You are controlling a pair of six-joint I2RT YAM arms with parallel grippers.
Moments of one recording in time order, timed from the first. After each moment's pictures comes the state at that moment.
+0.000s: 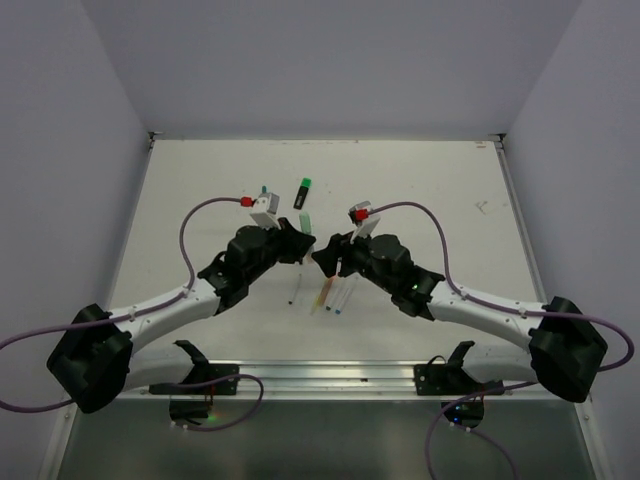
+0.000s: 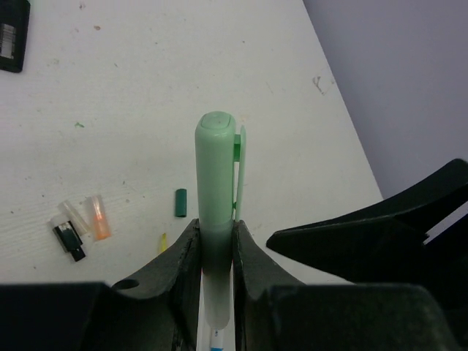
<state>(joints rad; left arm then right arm) -0.71 1.21 0.58 0.37 -0.07 -0.74 0.89 1.26 0.65 0.35 0.11 0.45</state>
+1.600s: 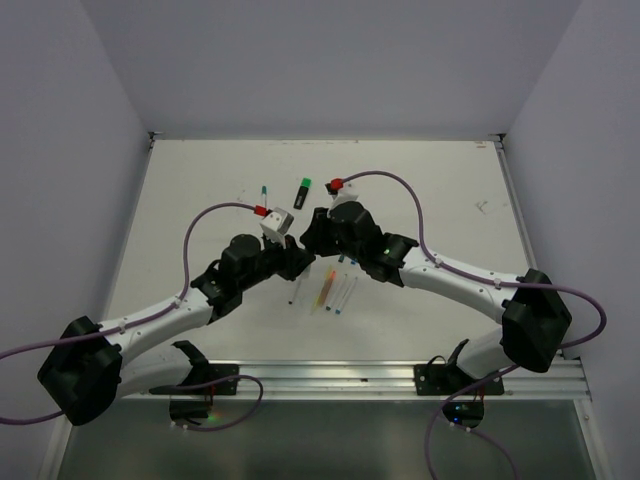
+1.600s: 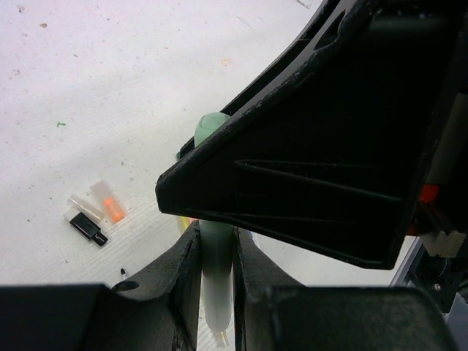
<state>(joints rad) -0.71 1.11 0.51 0.32 0.13 -0.38 0.90 1.46 1.05 -0.07 0.17 0.64</state>
